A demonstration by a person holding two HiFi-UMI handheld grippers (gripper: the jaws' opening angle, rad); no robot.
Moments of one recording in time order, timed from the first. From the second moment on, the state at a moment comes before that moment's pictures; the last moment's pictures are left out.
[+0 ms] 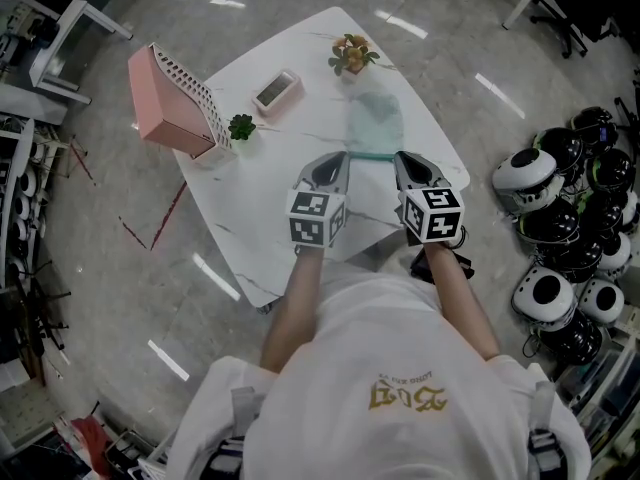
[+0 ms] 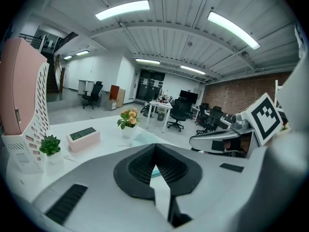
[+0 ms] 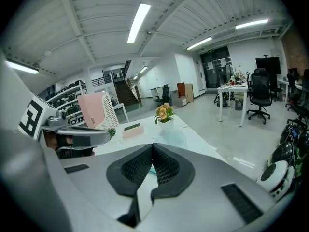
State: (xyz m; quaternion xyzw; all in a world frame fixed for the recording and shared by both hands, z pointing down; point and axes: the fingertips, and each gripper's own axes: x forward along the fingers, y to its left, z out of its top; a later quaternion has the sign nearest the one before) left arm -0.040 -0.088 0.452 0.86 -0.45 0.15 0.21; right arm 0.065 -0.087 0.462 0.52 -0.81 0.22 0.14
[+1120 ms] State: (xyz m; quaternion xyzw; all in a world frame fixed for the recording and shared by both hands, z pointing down) left arm -0.022 -0.081 0.470 0.86 -0.43 0.17 0.21; right arm 0.072 -0.079 0.474 0.52 -0.81 0.23 0.17
